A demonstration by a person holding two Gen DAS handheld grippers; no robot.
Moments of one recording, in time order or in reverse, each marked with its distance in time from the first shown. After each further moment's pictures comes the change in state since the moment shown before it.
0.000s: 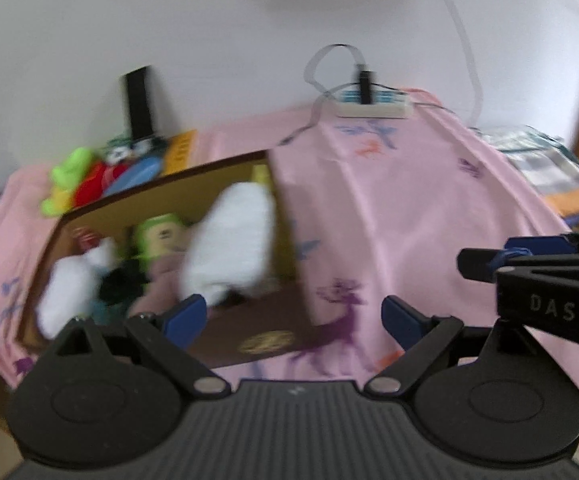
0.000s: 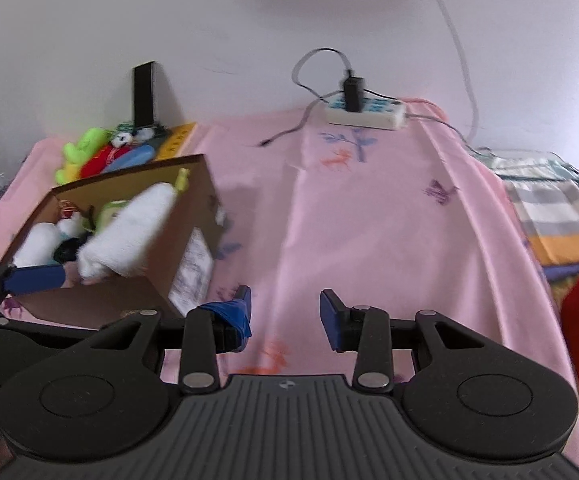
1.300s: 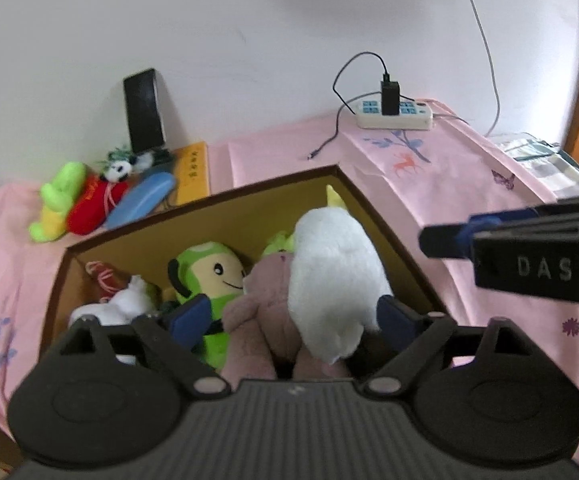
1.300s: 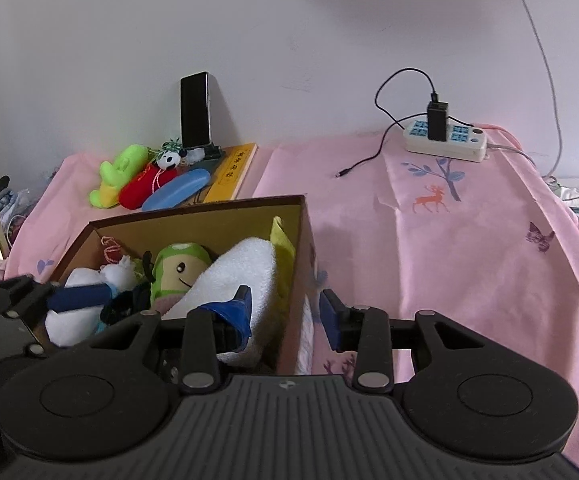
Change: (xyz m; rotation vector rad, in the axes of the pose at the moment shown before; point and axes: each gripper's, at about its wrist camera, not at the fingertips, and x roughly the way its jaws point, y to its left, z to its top) left arm 0.047 0.091 0.018 0.053 -0.047 -0.097; right arm 0.053 0.077 0.042 -0.007 -0.040 0.079
